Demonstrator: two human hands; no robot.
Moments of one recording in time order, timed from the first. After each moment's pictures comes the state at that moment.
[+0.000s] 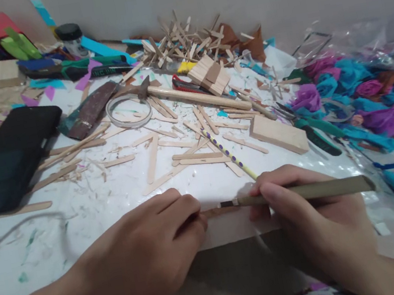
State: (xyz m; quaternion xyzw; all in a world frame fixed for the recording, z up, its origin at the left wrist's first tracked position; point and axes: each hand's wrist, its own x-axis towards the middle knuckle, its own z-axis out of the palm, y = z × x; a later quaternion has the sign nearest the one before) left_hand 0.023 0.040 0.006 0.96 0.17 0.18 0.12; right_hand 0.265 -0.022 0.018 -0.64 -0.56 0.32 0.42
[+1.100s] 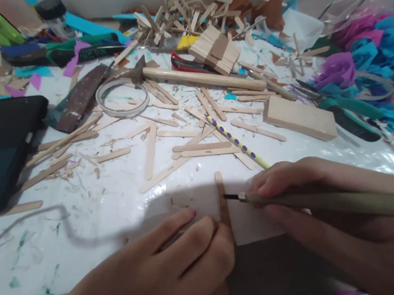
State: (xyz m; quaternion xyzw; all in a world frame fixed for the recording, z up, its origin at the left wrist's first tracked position) left_hand 0.011 0.000 -0.004 0.96 0.18 0.20 0.04; right_hand 0.275 -0.021 0.028 -0.61 -0.69 0.23 0.32
